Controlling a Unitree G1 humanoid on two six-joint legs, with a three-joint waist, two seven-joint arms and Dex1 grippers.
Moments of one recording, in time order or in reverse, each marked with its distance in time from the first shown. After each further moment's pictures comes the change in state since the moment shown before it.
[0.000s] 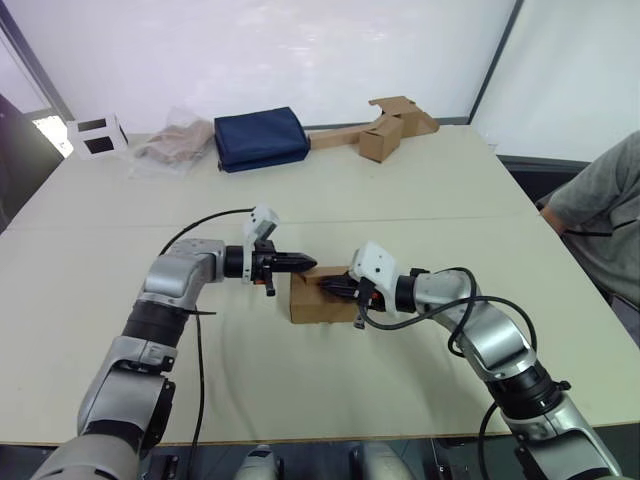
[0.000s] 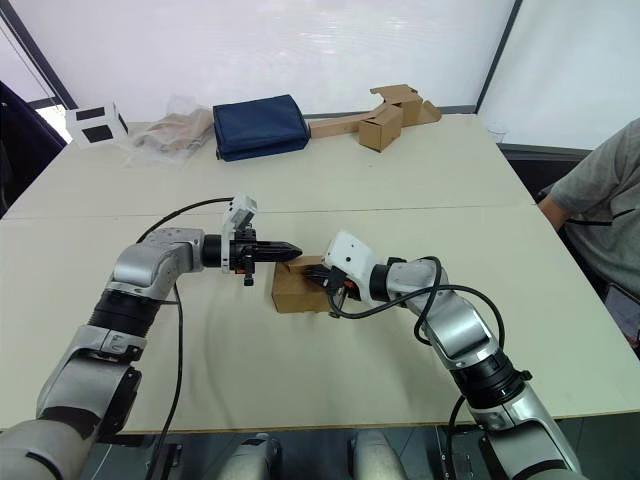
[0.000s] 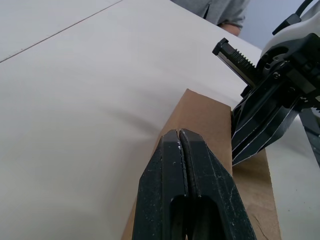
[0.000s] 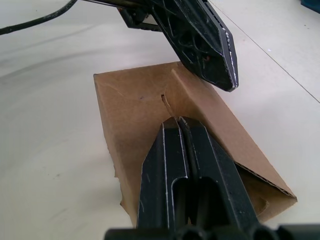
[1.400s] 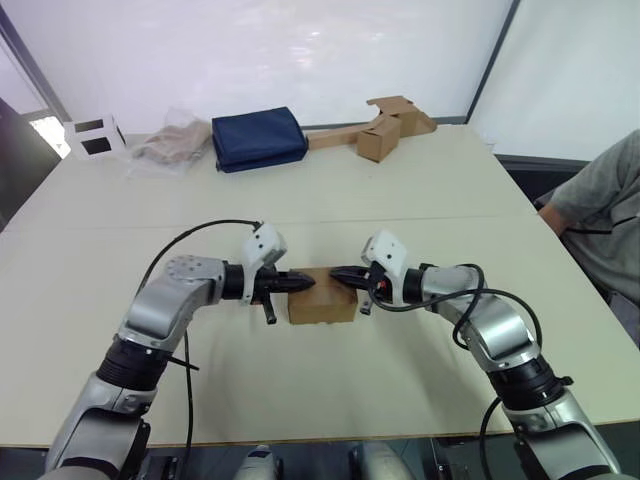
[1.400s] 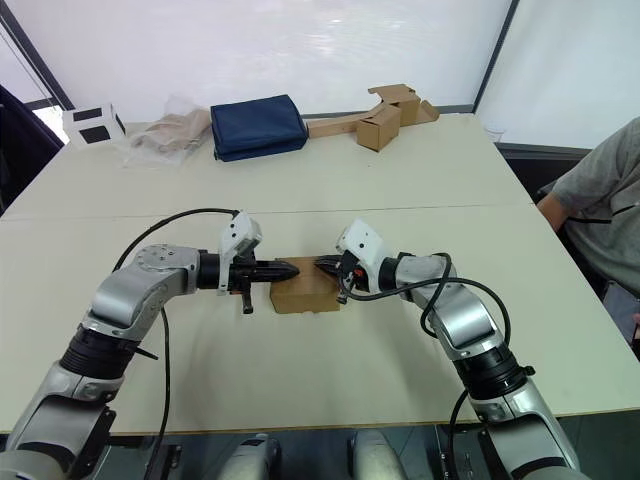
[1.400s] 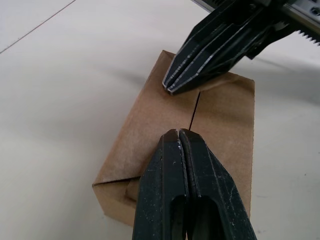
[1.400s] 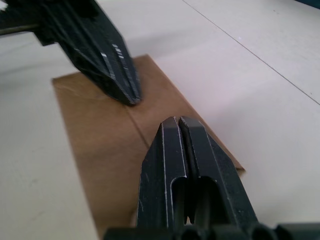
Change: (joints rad) left arm 0.191 0.060 -0.002 -0.403 -0.008 0.098 0.219; right arm -0.006 0.023 -0.084 0.087 0.085 -0.012 -0.037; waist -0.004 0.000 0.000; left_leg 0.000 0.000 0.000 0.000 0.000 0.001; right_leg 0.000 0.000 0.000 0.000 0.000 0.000
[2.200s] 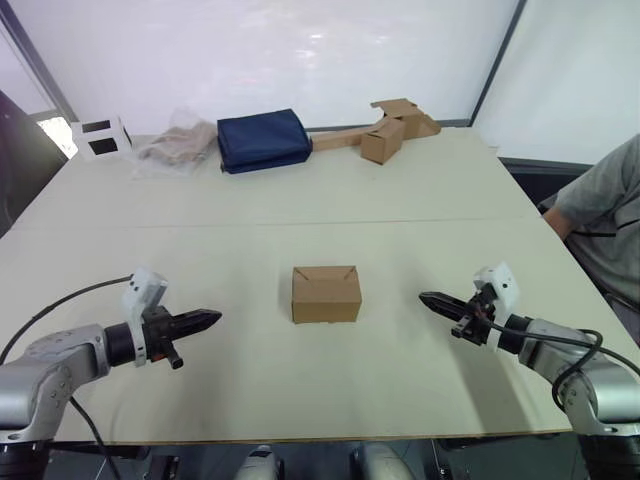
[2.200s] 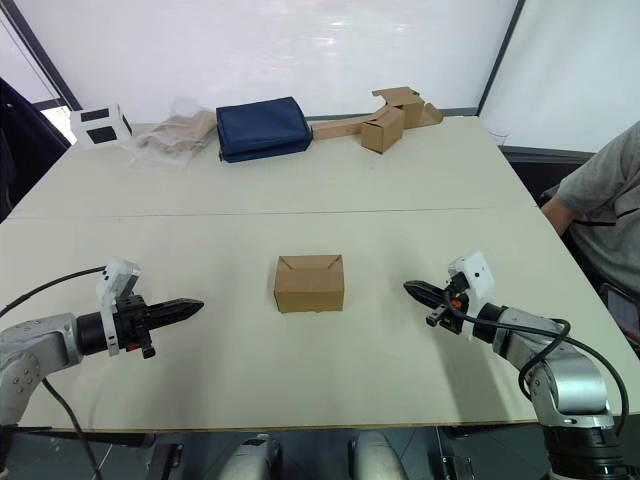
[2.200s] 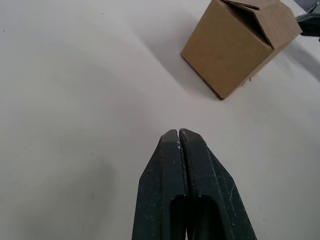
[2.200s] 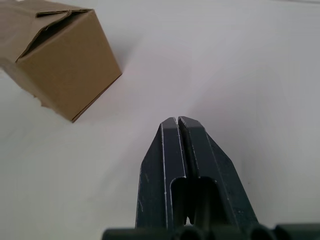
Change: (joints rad) left arm 0.540 0.234 0.452 -0.184 -0.296 0.148 0.053; right arm 0.418 -0.164 -0.424 -0.073 0.269 0.093 0.005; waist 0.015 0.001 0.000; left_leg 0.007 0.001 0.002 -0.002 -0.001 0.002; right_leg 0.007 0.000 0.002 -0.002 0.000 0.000
